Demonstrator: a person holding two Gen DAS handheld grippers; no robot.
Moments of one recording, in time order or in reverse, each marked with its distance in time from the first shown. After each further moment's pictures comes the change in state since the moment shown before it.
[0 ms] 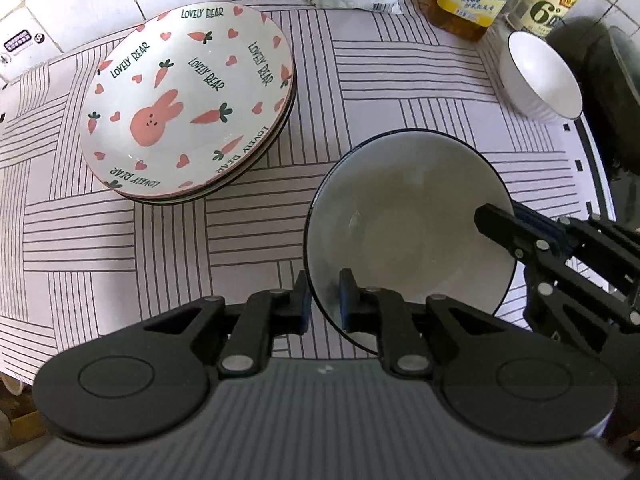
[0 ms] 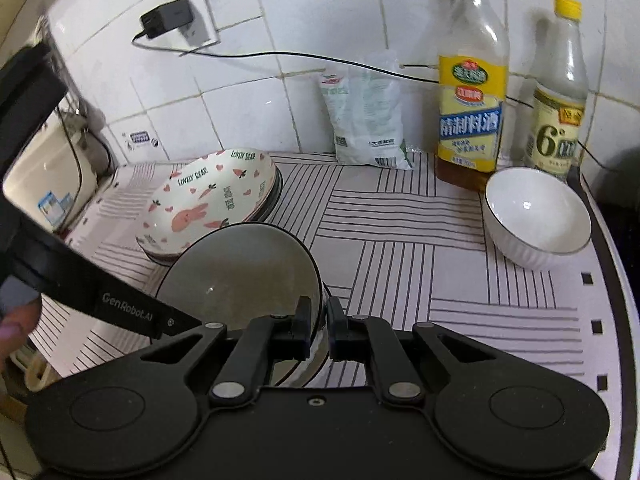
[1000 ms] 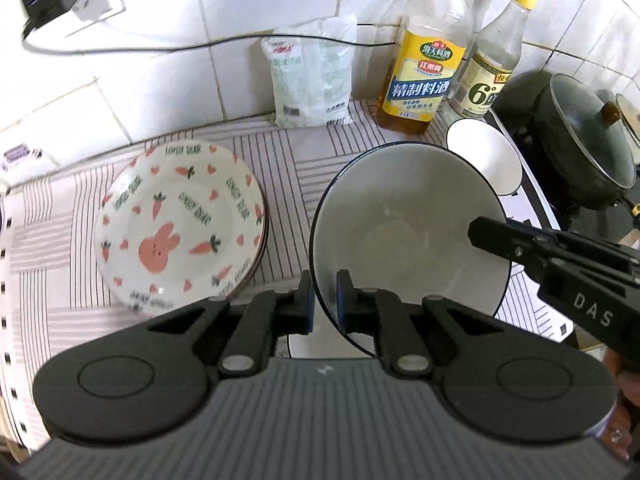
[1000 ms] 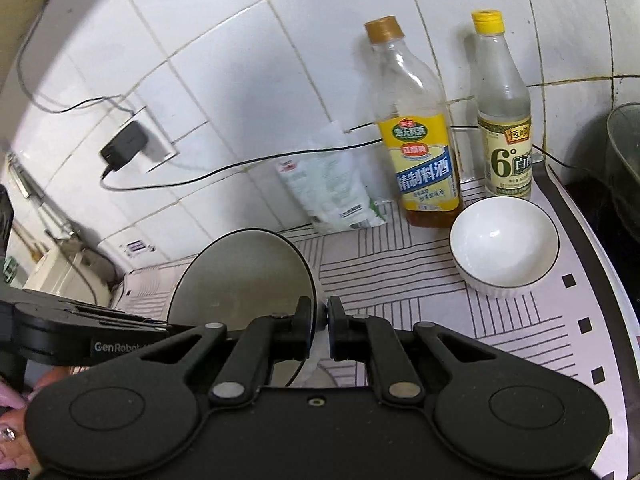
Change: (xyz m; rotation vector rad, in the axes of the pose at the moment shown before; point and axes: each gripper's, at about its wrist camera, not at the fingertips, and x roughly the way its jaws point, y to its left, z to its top) left arm -0.069 -0.016 0.028 0.105 -0.229 -0.041; right arm -0.044 -0.034 0.049 0.297 -0.103 0.047
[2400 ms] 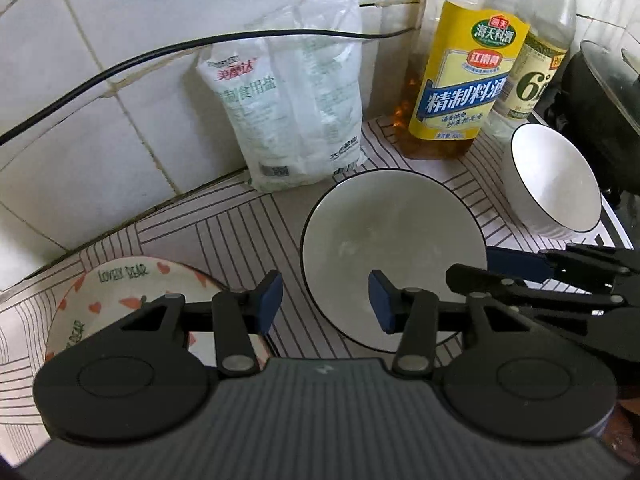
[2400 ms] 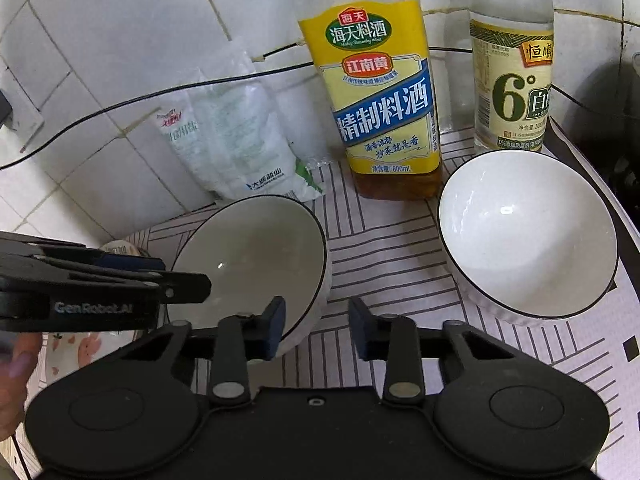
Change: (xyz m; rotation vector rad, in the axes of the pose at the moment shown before) left arm 0.138 0.018 0.083 0.221 -0.017 -0.037; right arm 0.135 -0.036 0.013 0.073 0.092 -0.187
